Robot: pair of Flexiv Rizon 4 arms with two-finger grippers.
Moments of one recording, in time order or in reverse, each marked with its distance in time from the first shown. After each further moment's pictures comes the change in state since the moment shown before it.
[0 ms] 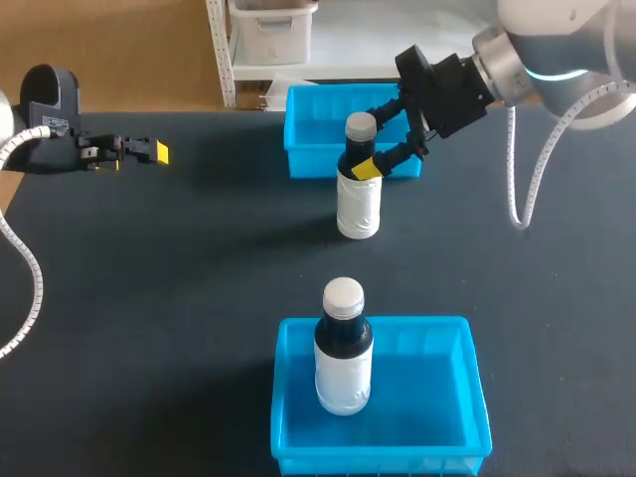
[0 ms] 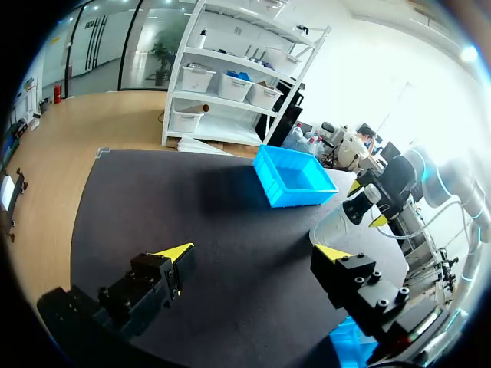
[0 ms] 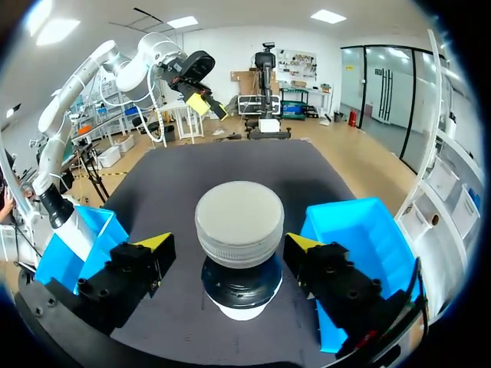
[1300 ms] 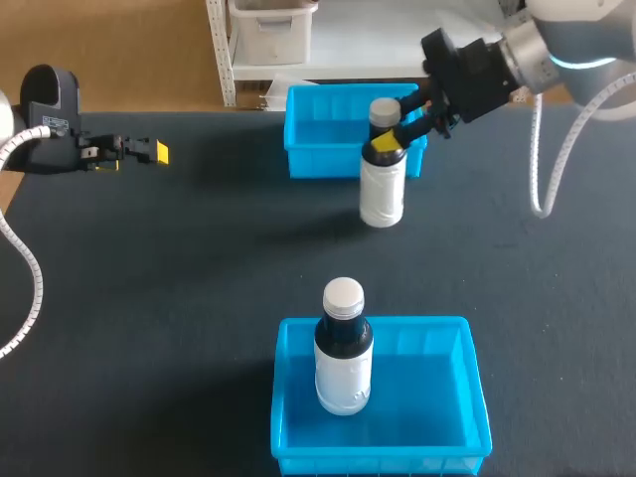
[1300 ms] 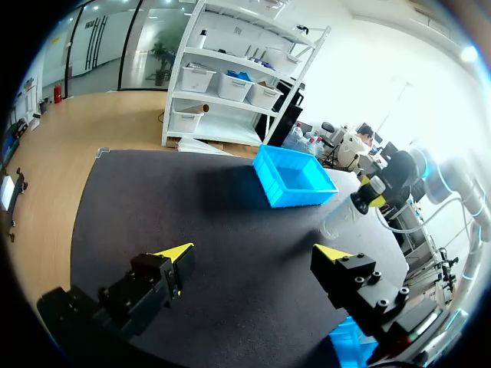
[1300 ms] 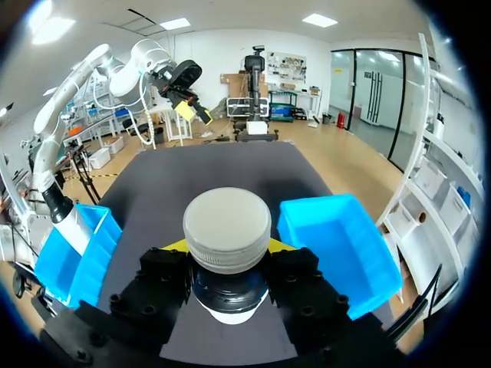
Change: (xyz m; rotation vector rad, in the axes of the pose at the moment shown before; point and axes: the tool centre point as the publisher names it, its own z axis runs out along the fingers) left arm 0.000 0.000 0.000 0.000 0.000 0.000; right arm 0.006 -0.020 -0.041 0.080 -0.008 0.010
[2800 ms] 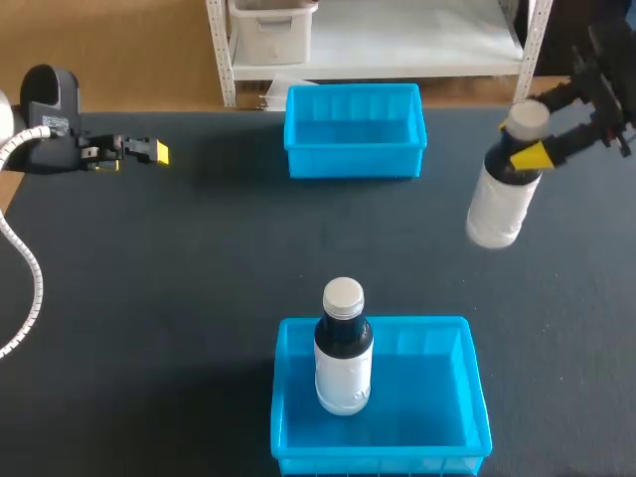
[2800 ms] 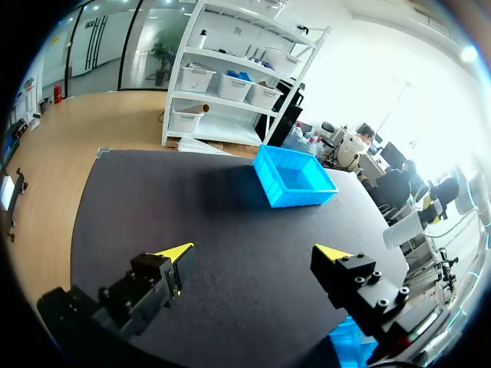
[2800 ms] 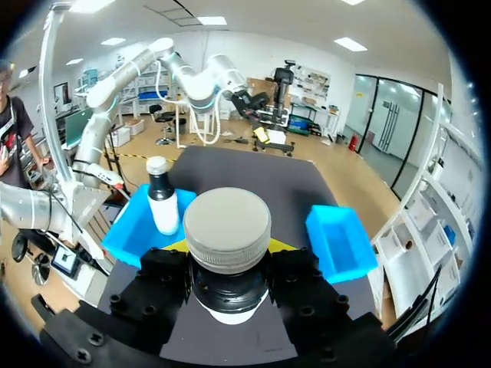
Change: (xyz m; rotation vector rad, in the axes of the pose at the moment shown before) left arm 0.000 0.000 0.000 0.000 0.000 0.000; right arm 0.001 0.149 -0.155 -0.058 -0.008 -0.190
